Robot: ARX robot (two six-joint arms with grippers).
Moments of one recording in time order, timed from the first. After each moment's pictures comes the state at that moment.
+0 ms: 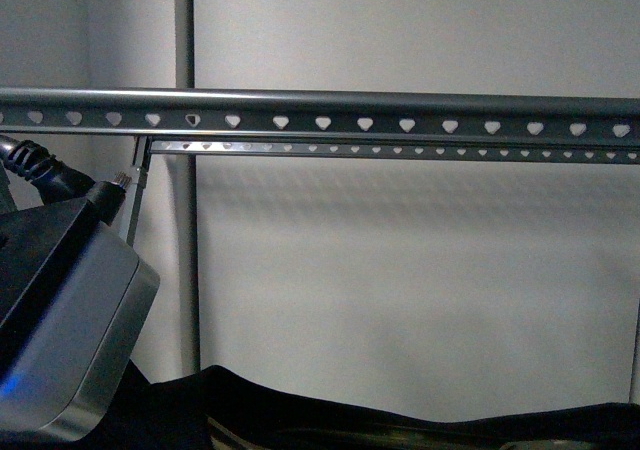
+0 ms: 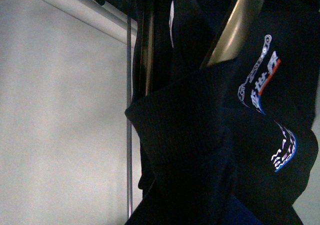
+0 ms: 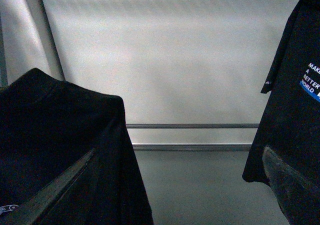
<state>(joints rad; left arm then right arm) -0.17 1.29 0.89 -0.29 0.73 1.52 0.00 0.00 0.01 0.00 0.00 0.00</state>
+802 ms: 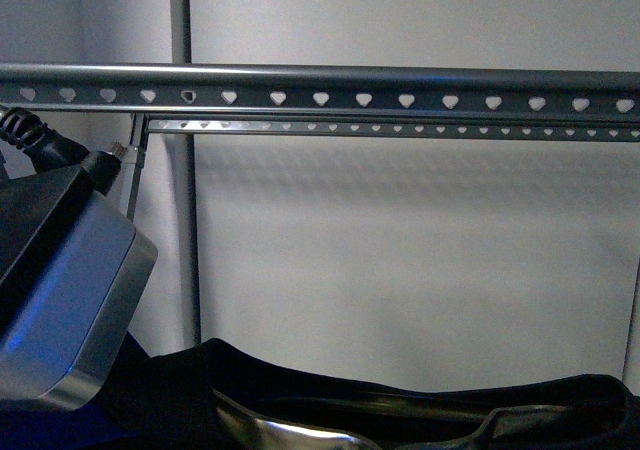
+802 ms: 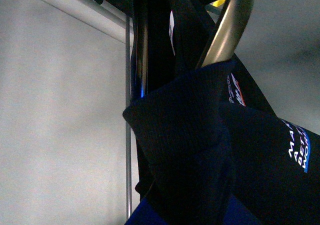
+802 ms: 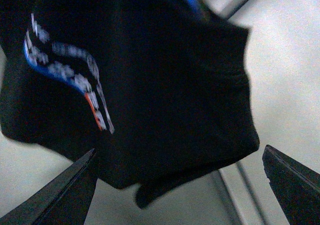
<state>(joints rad) -0.16 1.29 0.89 -0.29 0.73 1.52 -0.21 1.15 0.57 -0.12 -0.85 -1.25</state>
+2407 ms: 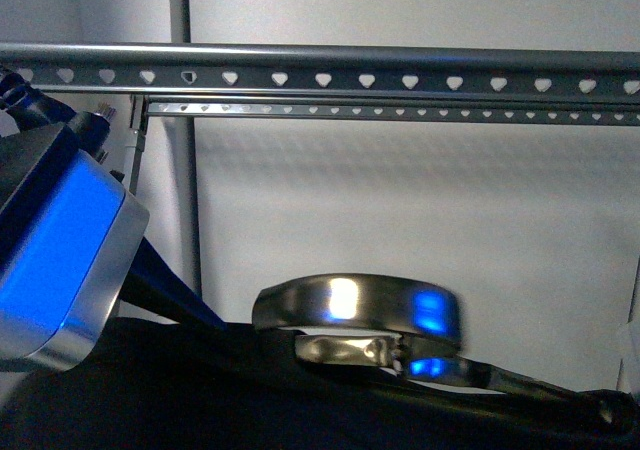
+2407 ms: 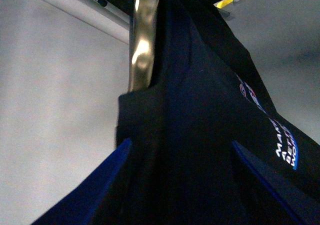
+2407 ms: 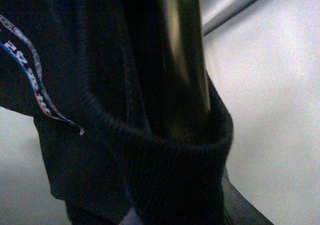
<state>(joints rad) -0.16 1.29 0.89 -0.28 0.74 1.53 -0.10 1.55 0.79 0.03 -0.72 -1.34</state>
